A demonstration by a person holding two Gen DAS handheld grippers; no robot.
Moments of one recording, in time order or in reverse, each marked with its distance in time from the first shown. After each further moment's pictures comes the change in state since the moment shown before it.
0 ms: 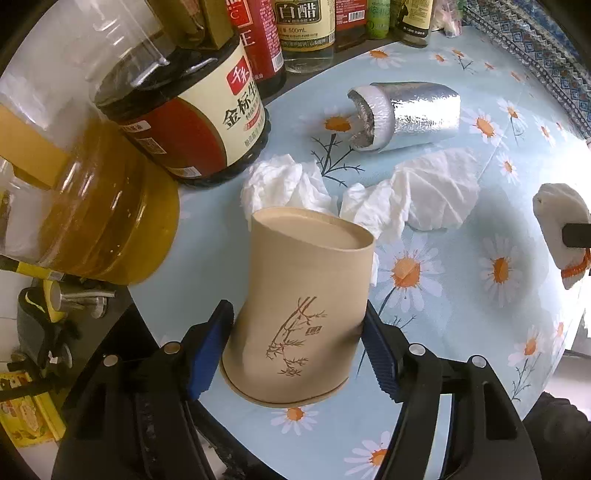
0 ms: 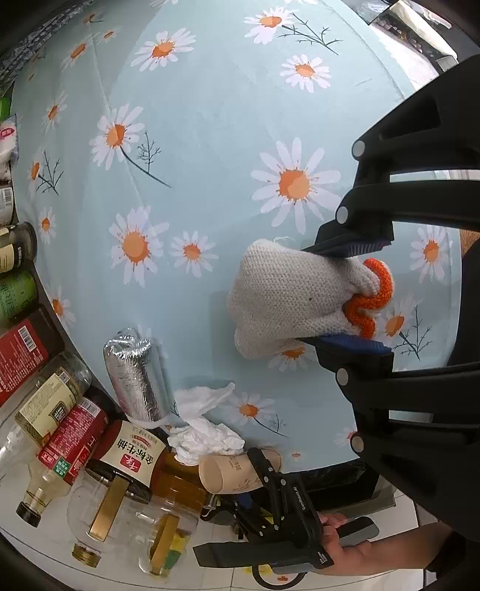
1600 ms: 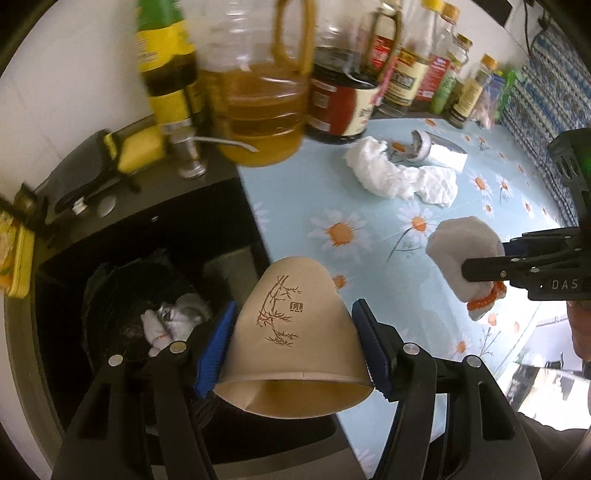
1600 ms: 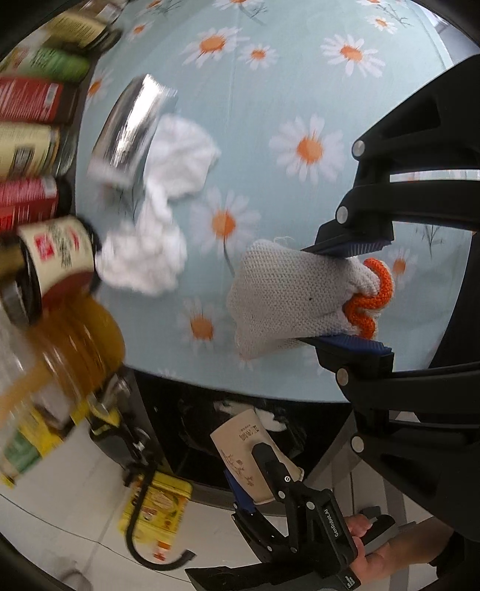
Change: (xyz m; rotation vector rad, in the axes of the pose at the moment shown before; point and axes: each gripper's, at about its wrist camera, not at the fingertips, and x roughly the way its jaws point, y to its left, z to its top) left arm -0.094 0.062 -0.161 -0.403 -0.175 -0.073; right arm 0.045 0.178 -0.027 -0.434 0.109 0.053
